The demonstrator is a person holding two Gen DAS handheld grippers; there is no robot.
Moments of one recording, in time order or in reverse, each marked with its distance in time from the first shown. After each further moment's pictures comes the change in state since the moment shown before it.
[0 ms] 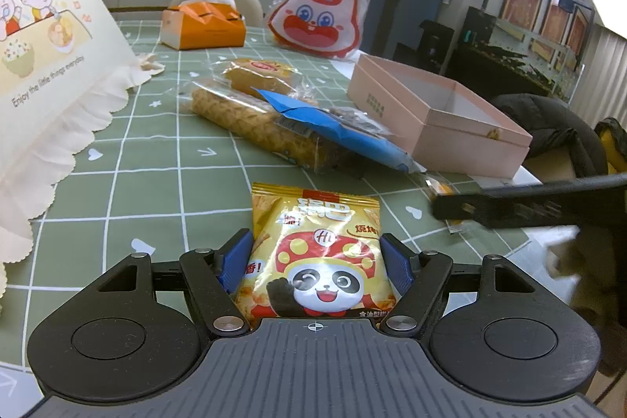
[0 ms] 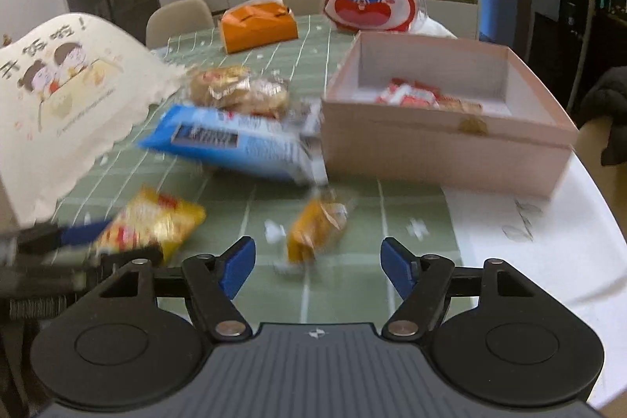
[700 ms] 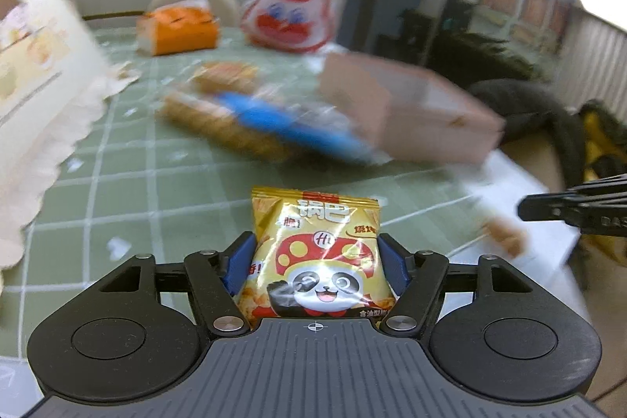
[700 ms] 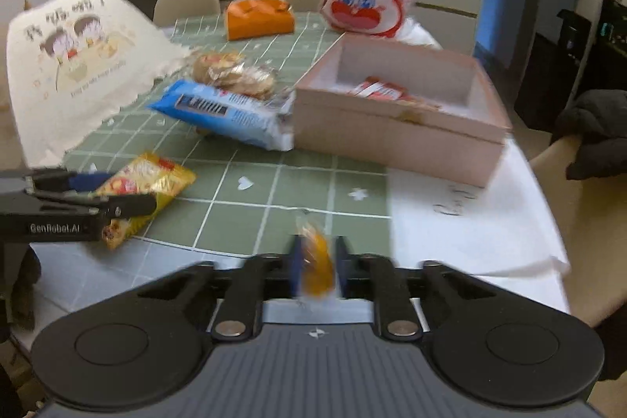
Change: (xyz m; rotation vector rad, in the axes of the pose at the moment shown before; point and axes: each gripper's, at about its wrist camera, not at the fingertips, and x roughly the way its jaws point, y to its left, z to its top) left arm -0.017 -0.027 0.008 0.055 0.007 -0.072; right arm -0.085 -0.042 -0.027 -0.077 -0.008 -0.003
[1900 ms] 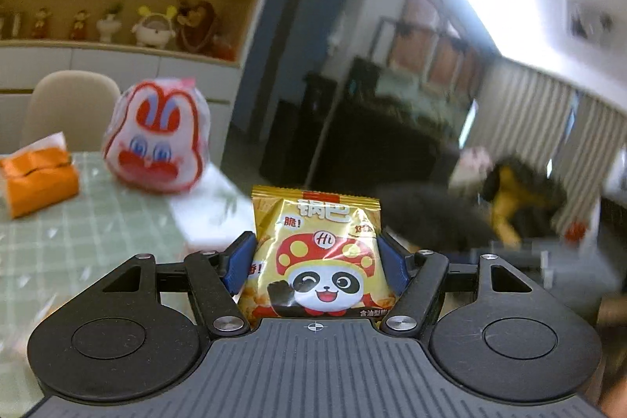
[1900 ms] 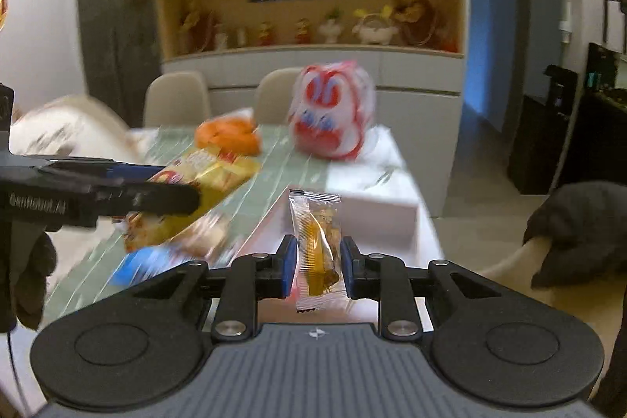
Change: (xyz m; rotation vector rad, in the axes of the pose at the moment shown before) left arm 0.071 -0.062 0.204 0.024 -0.168 -0.283; right arm -0.013 -0.078 0.135 0.007 -0.215 -0.030
